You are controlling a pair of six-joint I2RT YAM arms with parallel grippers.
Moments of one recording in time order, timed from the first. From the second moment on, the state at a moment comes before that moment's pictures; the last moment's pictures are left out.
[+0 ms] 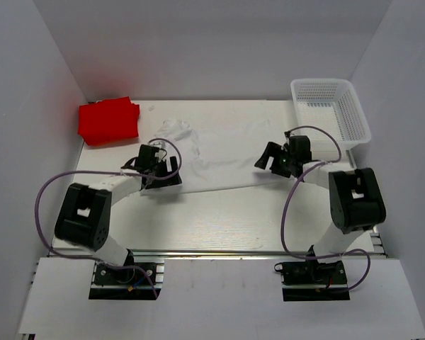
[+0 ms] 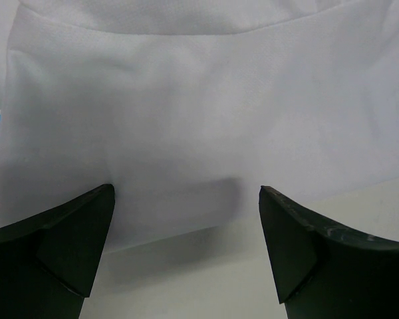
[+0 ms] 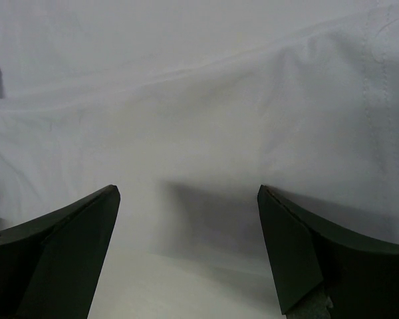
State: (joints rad) left arm -0.28 1.59 0.83 -0.16 0.10 -0.36; right arm 0.18 1.73 0.87 0.09 -0.31 0.45
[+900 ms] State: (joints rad) left arm -0.27 1.51 1.16 -0.41 -0.08 -0.42; right arm 0.22 1.30 0.88 -0.24 -0.21 0.35
